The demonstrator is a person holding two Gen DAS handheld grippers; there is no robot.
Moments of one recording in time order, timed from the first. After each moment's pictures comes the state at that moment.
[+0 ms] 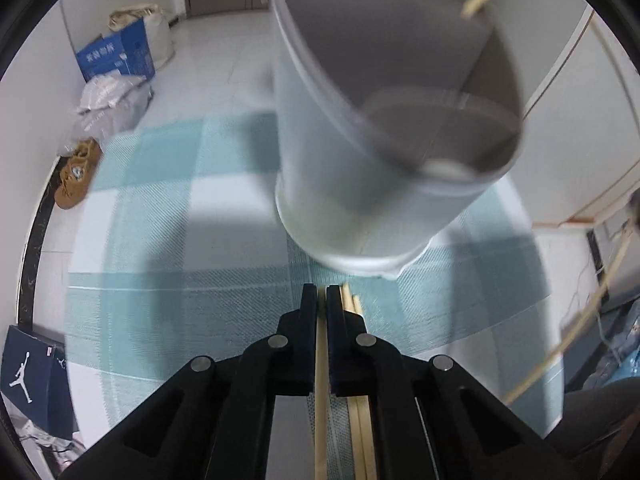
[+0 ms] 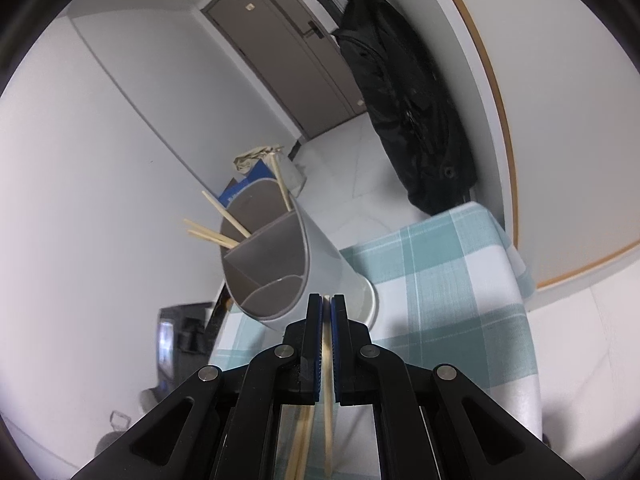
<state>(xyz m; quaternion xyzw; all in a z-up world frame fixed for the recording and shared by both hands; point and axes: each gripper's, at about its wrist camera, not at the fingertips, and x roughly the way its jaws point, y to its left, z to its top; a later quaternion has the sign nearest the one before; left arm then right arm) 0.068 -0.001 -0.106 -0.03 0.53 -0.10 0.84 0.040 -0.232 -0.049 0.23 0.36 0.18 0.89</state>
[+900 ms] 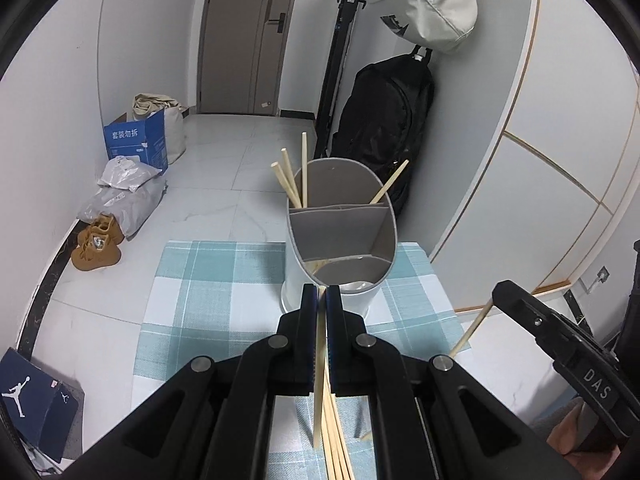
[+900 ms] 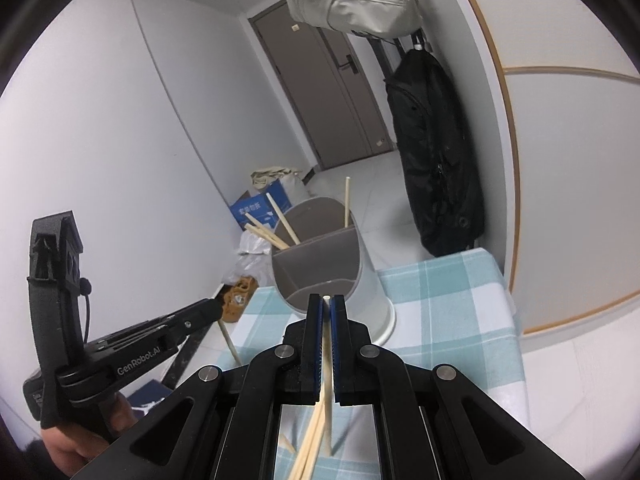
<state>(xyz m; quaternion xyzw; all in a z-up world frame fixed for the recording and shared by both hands) -0.002 0.002 -0.001 -0.06 0.36 -0.11 0.92 -0.012 -0.197 -0.011 0.15 0.29 0.18 0.93</state>
